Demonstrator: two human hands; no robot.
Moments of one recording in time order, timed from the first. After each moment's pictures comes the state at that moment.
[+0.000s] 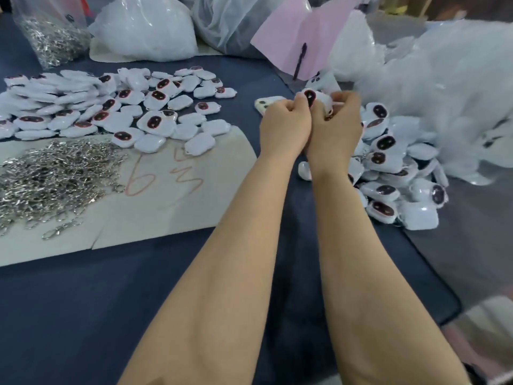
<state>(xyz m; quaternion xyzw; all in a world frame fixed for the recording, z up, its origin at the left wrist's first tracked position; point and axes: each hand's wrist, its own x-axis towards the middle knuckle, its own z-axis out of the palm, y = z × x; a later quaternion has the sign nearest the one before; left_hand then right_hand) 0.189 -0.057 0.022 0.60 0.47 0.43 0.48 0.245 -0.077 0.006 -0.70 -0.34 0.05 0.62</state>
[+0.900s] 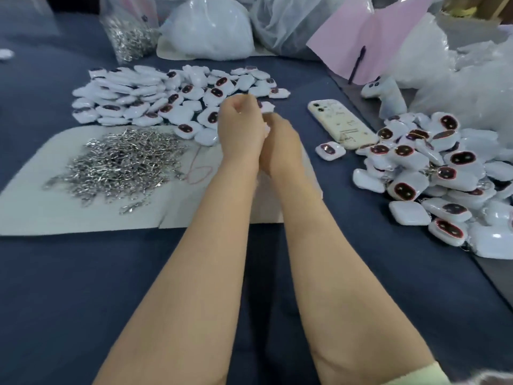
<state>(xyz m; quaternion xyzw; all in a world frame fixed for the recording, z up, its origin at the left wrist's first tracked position) 0.074 -0.030 0.015 0.44 0.55 0.57 0.42 0.130 -0.023 -0.020 -0.69 -0.57 0.23 0.39</state>
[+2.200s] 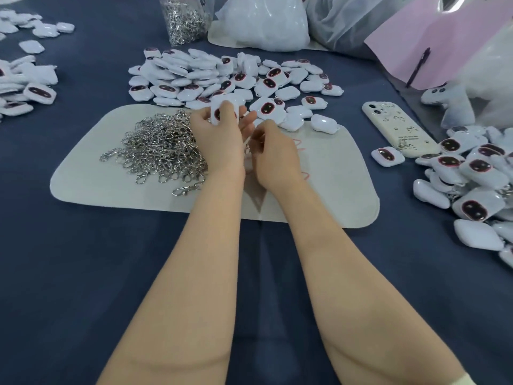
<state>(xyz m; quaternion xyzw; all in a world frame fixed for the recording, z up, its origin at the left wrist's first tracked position) -0.012 -0.023 -0.017 0.19 0.42 0.74 0.50 0.058 -0.028 -0.043 -0.62 -0.67 0.19 0.36</state>
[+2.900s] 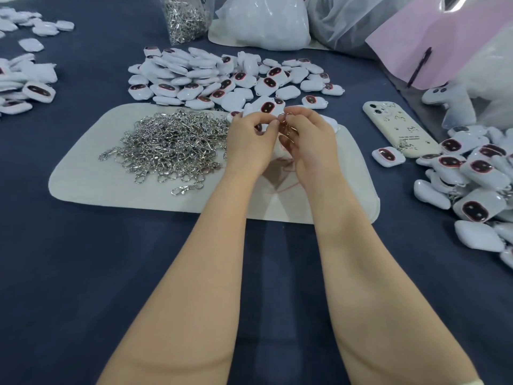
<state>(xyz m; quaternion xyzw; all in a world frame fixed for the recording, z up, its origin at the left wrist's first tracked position) 0.002 -0.018 -0.030 0.56 0.58 0.48 0.35 0.093 -0.019 -0.026 -0.47 -0.35 0.52 0.62</state>
